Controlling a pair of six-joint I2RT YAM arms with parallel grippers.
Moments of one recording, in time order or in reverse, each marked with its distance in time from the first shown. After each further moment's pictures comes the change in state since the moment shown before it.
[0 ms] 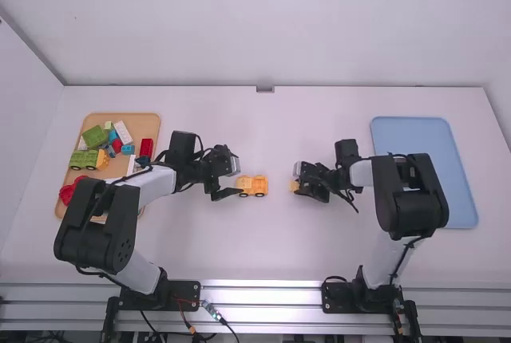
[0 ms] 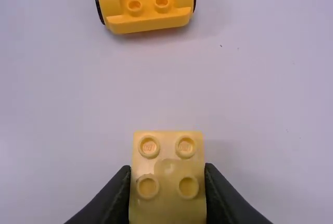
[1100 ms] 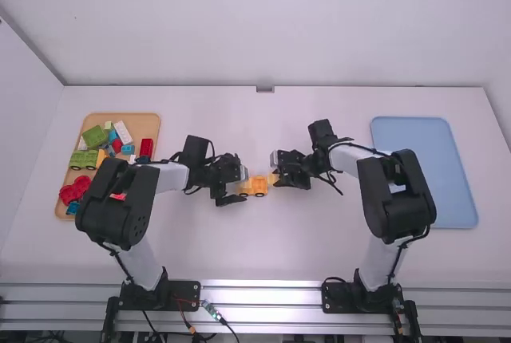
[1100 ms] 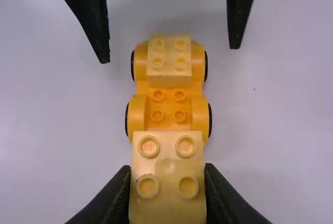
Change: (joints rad) left arm -0.052 0.171 0.039 0.002 -0.058 0.067; right arm 0.178 0.000 0.249 -0.280 -0.049 -0.016
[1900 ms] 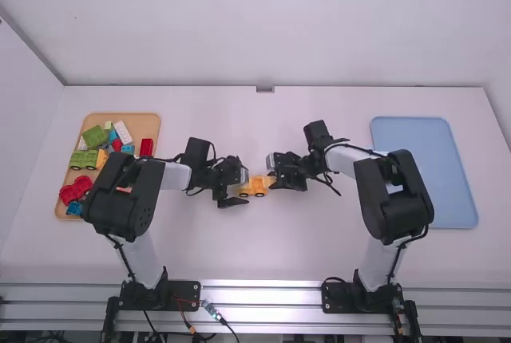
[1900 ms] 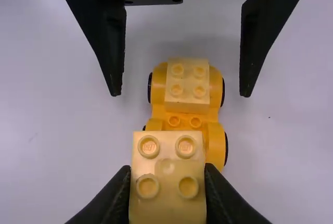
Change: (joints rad) left arm 0.000 0.063 0.002 0.047 0.084 0.039; right arm 0.029 0.000 0.000 -0.003 -0.045 -0.023
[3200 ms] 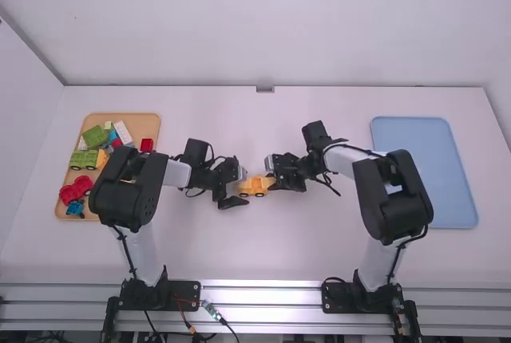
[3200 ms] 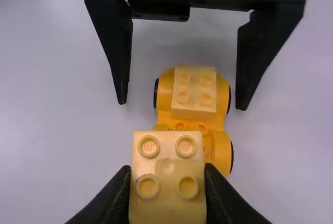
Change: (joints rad) left arm 0.024 0.076 0.020 0.011 0.070 -0.065; right arm 0.014 0.000 0.000 -0.006 -0.011 -0.026
